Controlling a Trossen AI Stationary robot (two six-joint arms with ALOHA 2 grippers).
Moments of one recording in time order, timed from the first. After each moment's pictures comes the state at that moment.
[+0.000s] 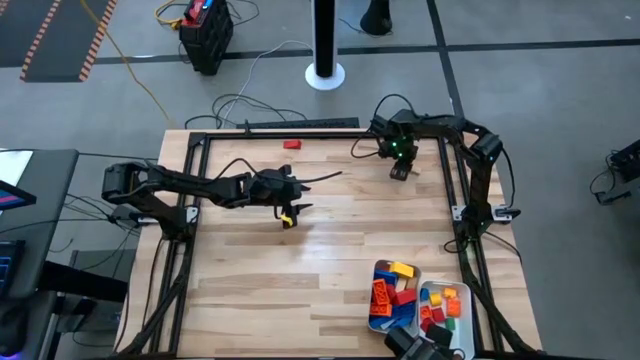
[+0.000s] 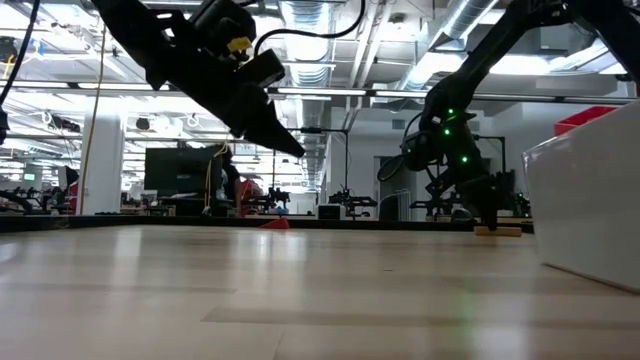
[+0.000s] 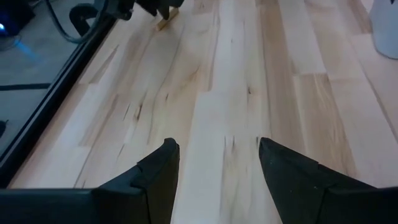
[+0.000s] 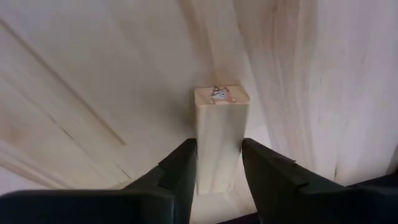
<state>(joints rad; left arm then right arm) 0.17 1.47 0.74 0.25 -0.09 0.19 -0.81 1.95 1.27 -1.13 0.26 -0.38</state>
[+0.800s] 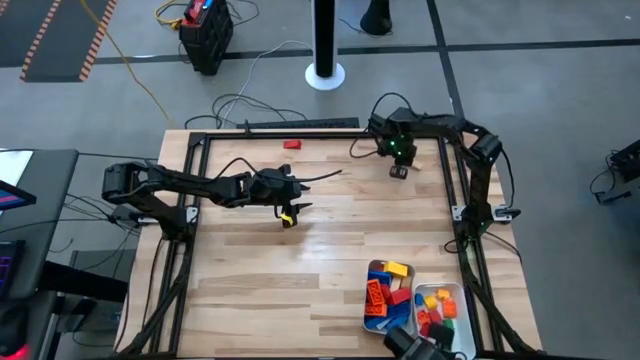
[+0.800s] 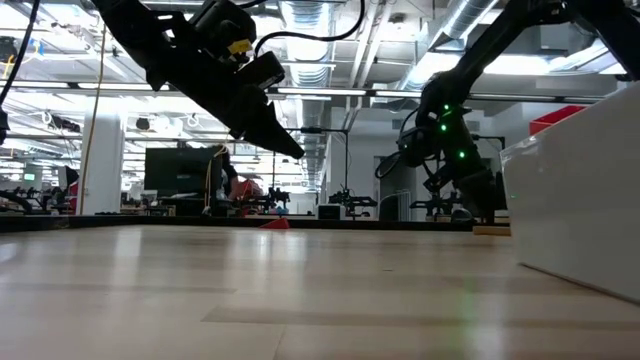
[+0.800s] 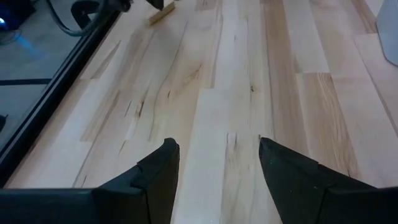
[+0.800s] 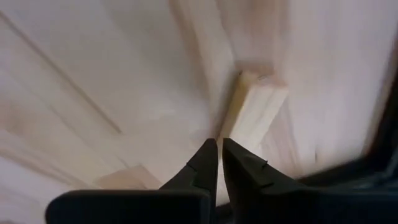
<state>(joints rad) 0.18 1.47 0.74 0.24 -0.09 0.17 -0.79 1.95 1.30 -1.17 0.30 -0.37</state>
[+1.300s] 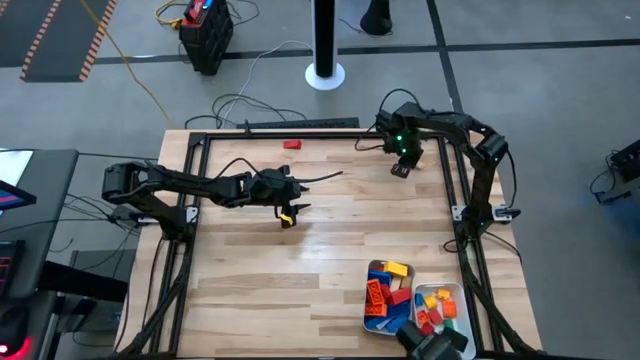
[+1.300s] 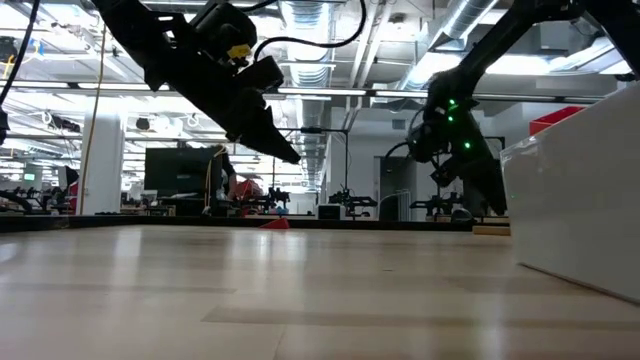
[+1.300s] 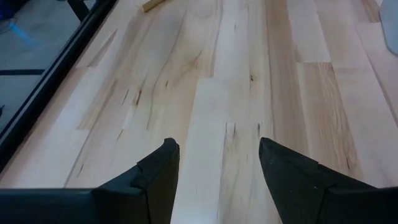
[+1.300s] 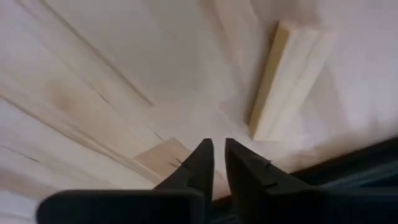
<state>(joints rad) 0.18 1.47 0.74 0.21 -0.09 0.16 -0.84 1.92 1.32 -1.29 0.19 -0.25</state>
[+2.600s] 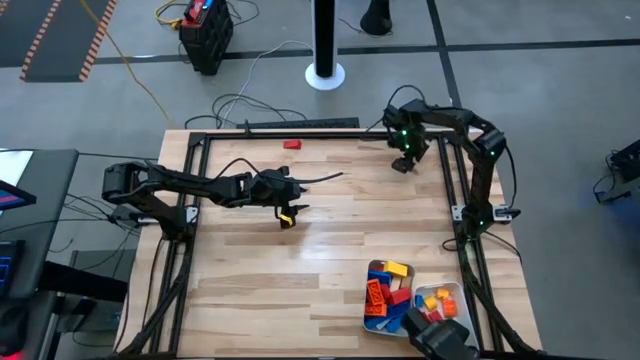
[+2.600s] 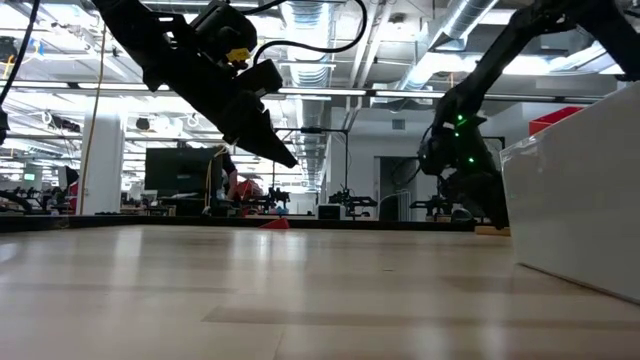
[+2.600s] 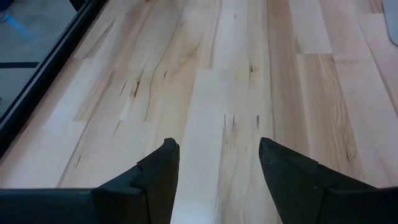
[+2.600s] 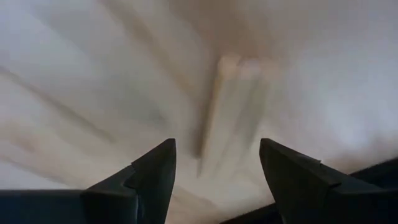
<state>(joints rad) 0.18 1.47 0.74 0.18 -0.09 0.15 -0.95 1.97 1.30 -1.18 0.11 -0.25</state>
